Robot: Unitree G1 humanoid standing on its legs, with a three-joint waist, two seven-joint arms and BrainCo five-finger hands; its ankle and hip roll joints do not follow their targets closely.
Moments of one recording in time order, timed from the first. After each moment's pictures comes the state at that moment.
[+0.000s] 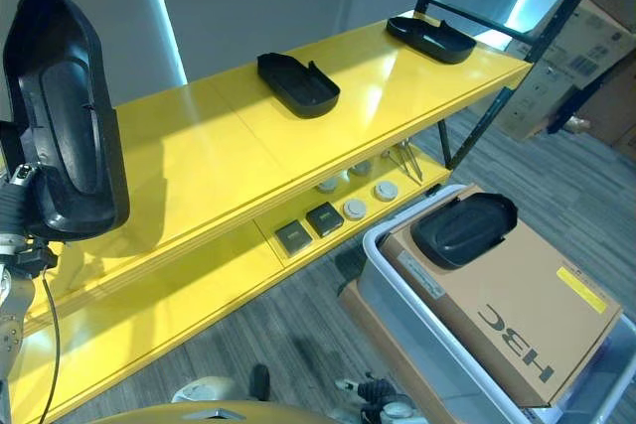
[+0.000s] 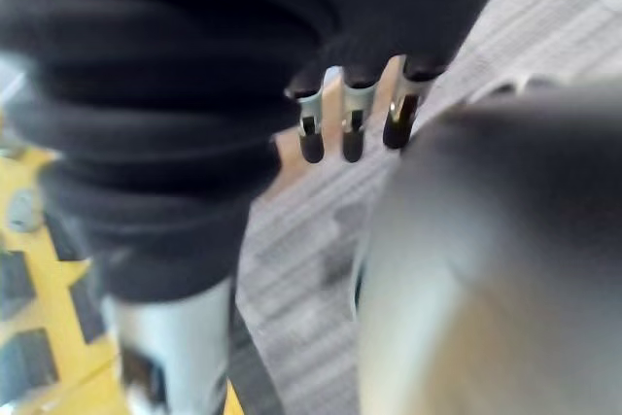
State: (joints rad) left arm 0.04 0.63 0.17 -0.06 -0.56 -0.11 0.14; right arm 0.06 -0.28 0.23 0.94 0.20 0.07 -0.06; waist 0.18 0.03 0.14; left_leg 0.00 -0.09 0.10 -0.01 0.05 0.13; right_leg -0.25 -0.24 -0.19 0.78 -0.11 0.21
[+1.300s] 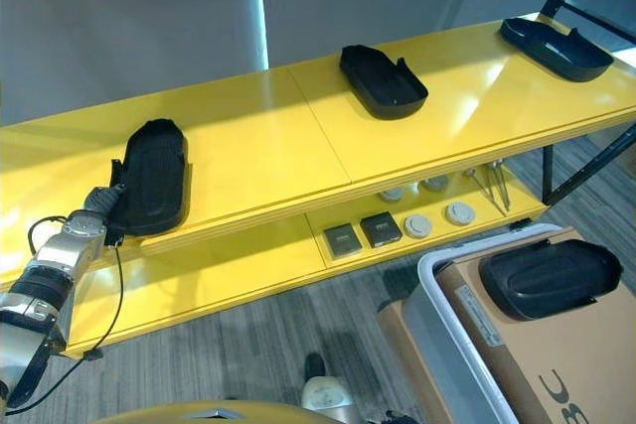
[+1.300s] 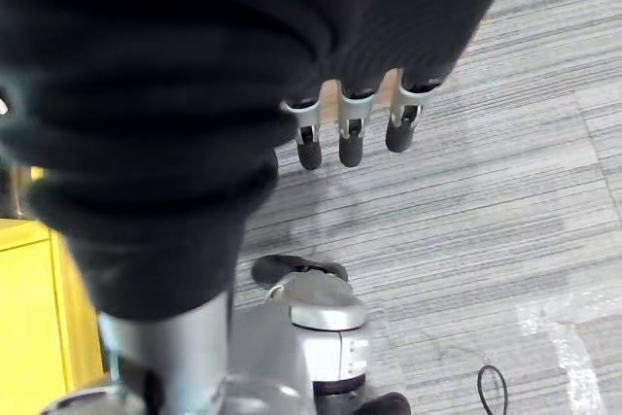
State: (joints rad) left arm -0.54 0.57 -0.28 0.70 -0.31 0.33 0.26; right arm 0.14 -0.36 0.28 1.05 0.15 0.12 0.04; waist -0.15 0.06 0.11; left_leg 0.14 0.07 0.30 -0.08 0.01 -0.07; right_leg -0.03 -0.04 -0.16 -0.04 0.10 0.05
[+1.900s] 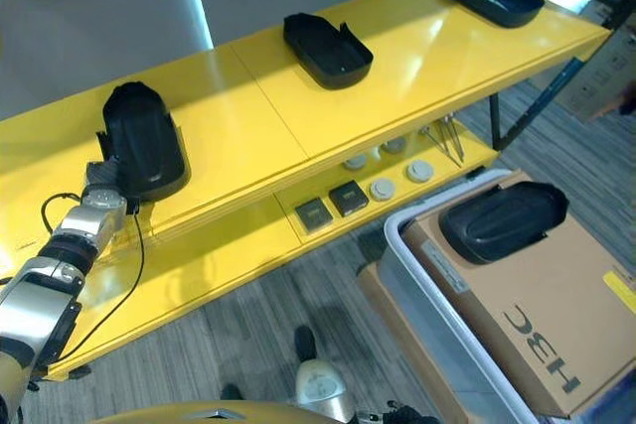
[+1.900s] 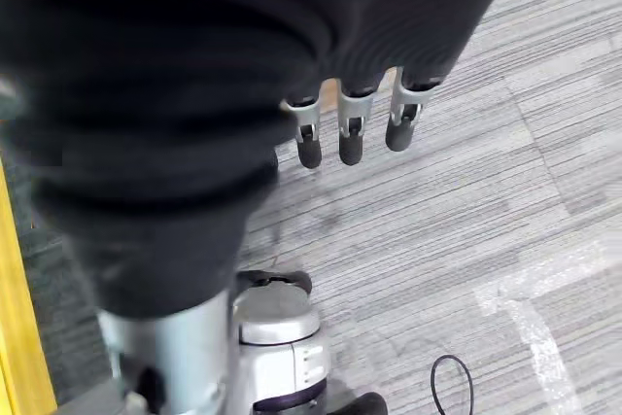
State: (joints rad) left arm -0.78 0.47 -0.29 0.90 -0.37 0.29 0.52; right arm 0.11 -0.39 0.31 1.05 0.16 0.09 0.04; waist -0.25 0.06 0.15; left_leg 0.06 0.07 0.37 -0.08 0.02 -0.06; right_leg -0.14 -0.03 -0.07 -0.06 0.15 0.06
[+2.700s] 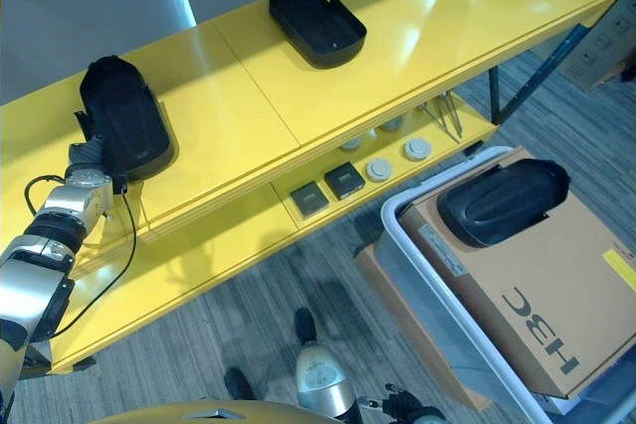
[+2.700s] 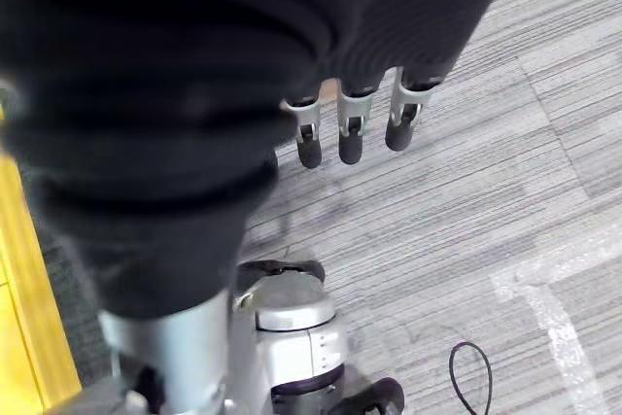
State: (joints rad) left arm -0.84 0.50 -0.30 0.99 -0.46 0.27 0.48; right arm 0.10 -0.40 0.31 1.04 0.16 0.02 0.06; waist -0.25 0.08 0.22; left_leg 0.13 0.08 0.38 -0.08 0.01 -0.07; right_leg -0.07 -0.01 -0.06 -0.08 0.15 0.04
